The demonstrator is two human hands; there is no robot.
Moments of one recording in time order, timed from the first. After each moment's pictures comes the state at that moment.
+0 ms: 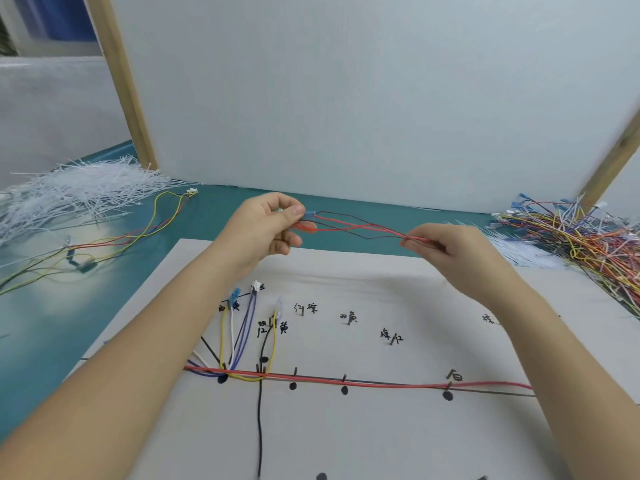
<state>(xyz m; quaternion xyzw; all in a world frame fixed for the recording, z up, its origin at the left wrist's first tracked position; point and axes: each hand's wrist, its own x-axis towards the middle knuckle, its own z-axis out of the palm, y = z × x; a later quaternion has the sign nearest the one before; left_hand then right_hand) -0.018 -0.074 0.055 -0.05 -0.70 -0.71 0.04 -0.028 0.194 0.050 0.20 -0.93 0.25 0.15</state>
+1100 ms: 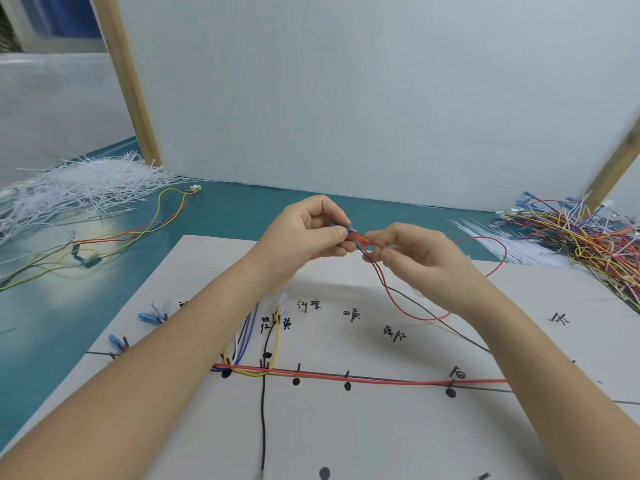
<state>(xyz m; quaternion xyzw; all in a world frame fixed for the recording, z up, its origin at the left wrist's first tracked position) -0.001 -0.041 0.053 -0.18 -0.68 -0.71 0.00 0.002 0.153 0.054 0.29 -0.82 0.50 0.01</state>
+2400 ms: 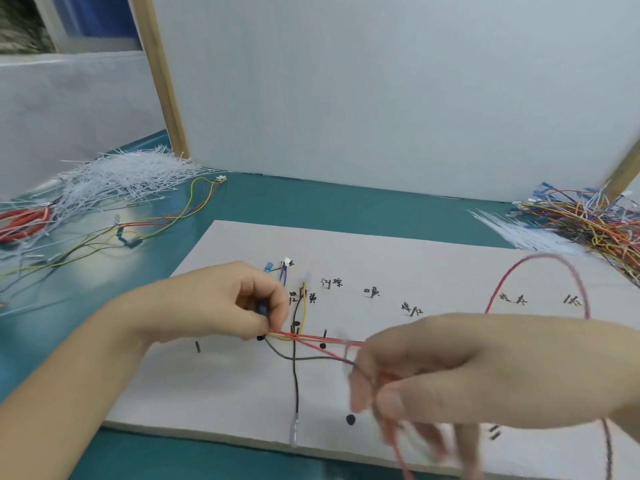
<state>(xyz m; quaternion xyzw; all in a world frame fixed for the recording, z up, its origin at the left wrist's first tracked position) 0.105 -0.129 0.058 -0.20 -0.84 -0.45 -0.21 0.126 0.130 0.115 0.30 -0.77 0.35 -0.44</state>
